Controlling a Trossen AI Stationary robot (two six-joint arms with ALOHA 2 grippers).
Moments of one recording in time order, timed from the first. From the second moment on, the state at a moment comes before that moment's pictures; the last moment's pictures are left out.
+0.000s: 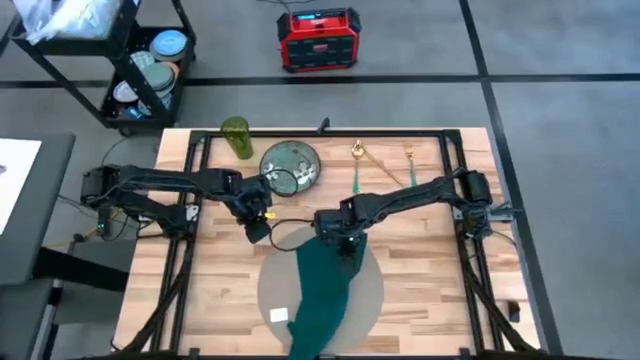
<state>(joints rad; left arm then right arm) 0.17 1.27 0.79 -0.77 0.33 -0.48 0.08 1.98 1.50 -0.85 -0.29 0.24</state>
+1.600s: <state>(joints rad) 0.17 1.27 0.79 -0.80 0.34 -0.48 0.05 1.98 1.84 -1.12 -0.09 0.30</state>
